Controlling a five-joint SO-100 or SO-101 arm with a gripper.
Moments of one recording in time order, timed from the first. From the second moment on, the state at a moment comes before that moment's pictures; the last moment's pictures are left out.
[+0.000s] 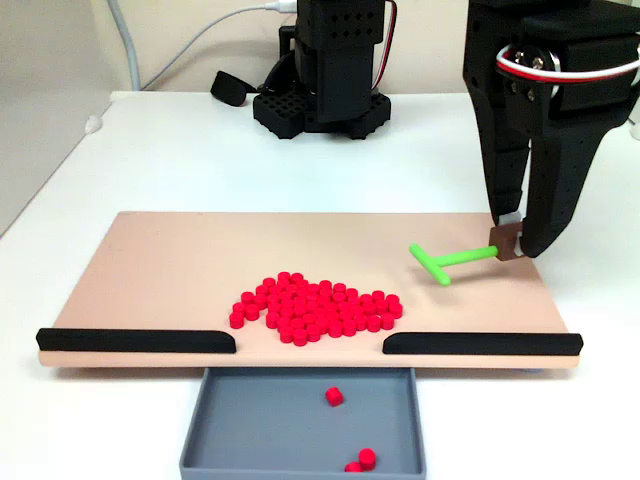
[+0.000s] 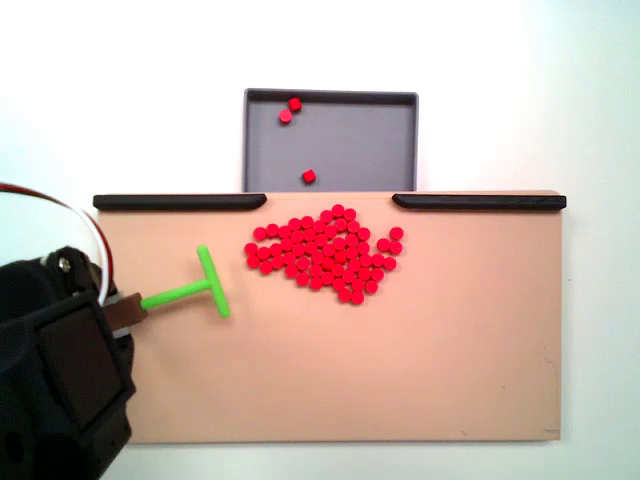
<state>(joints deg) -20.4 66.0 68.3 83.8 4.5</state>
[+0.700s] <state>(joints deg) -20.1 64.2 67.7 83.8 5.2</state>
